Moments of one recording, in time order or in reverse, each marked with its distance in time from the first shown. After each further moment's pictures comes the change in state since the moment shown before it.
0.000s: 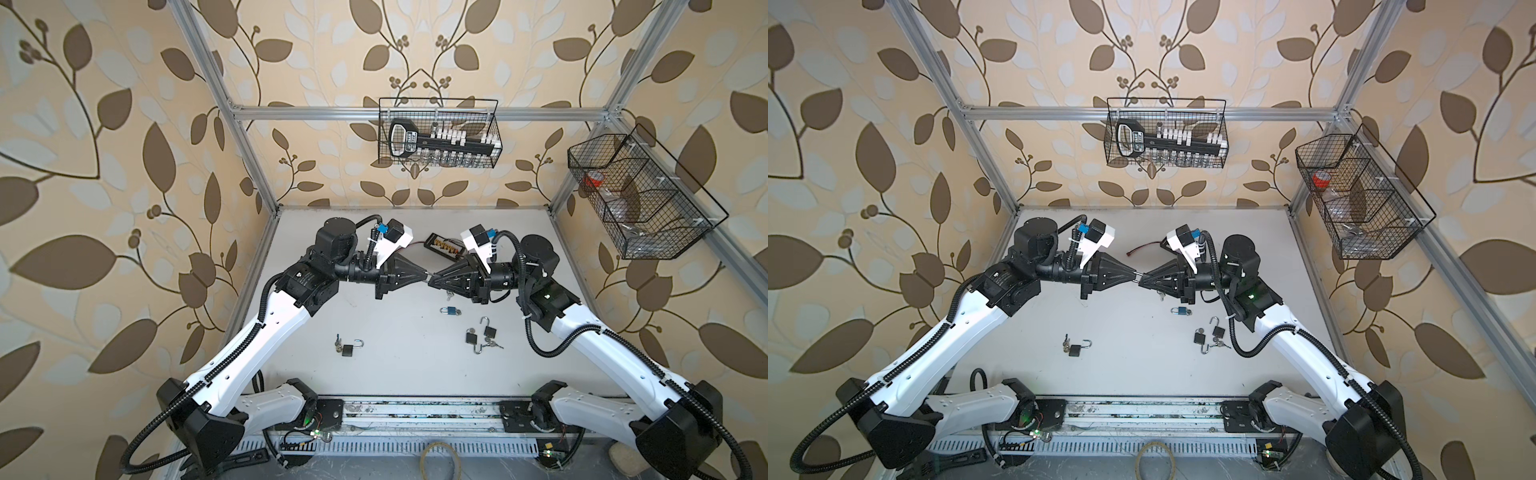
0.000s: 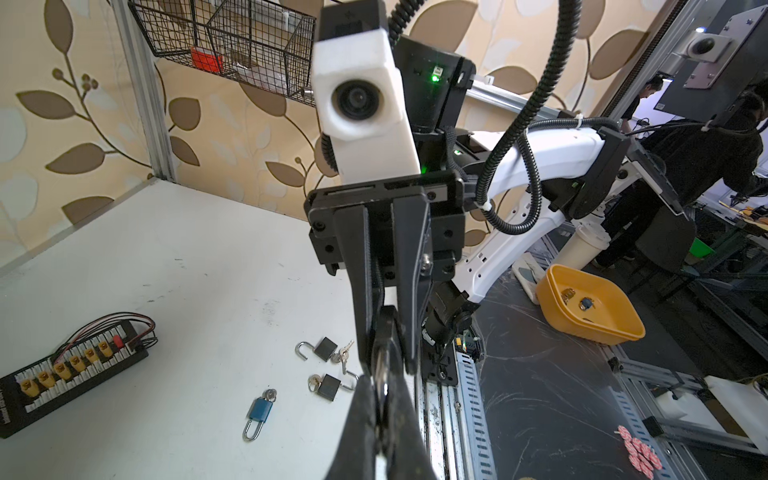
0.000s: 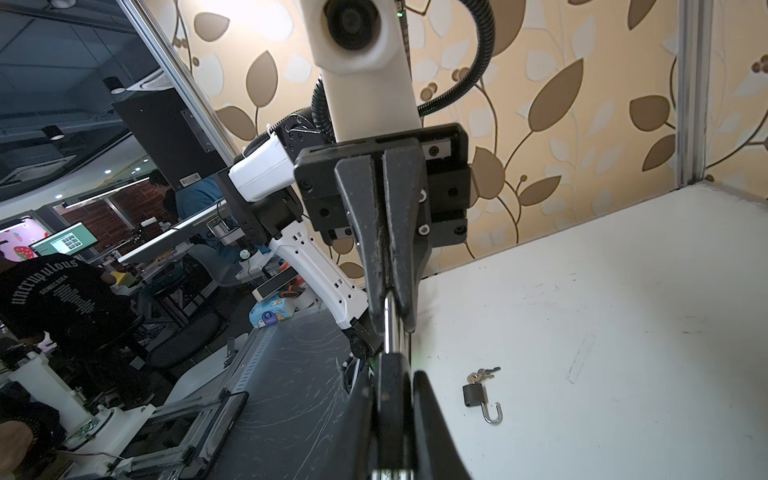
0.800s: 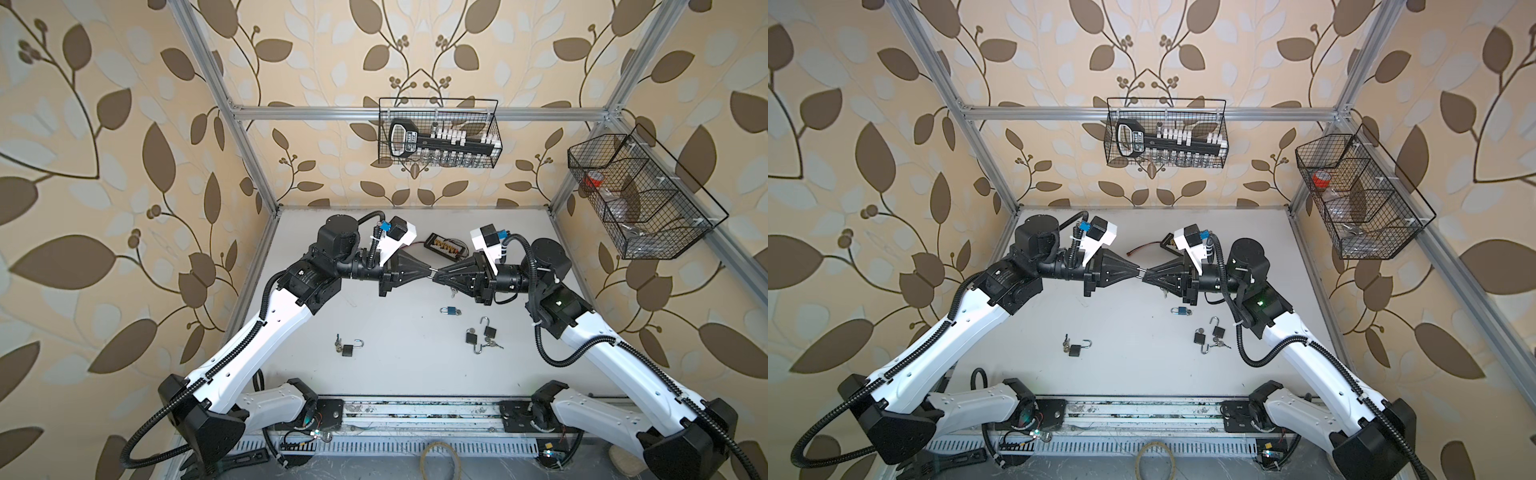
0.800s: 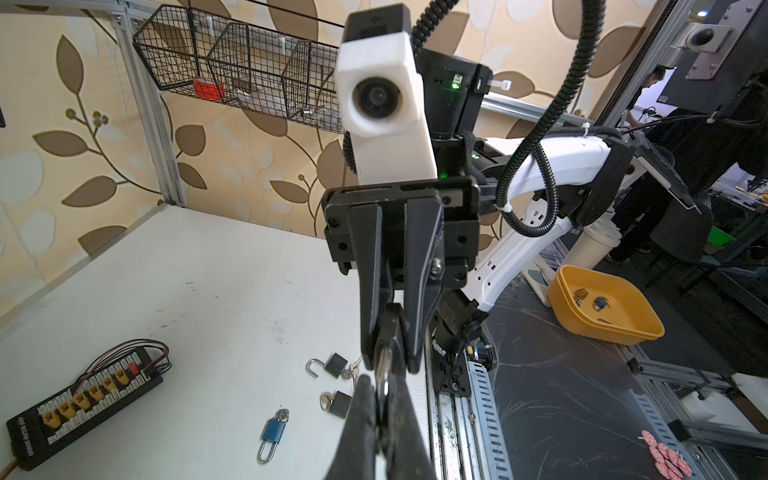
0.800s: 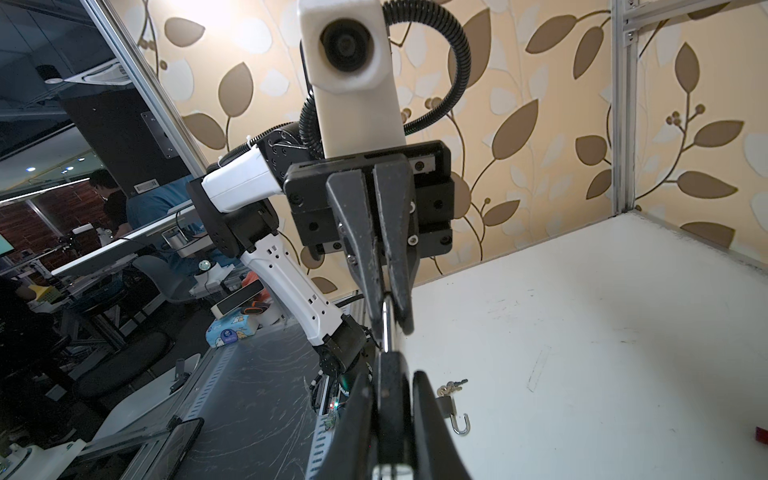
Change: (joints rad) left arm -0.026 0.022 0.026 0.031 -0.025 0.017; right arm 0.005 -0.073 0.006 -0.072 0.125 -0.074
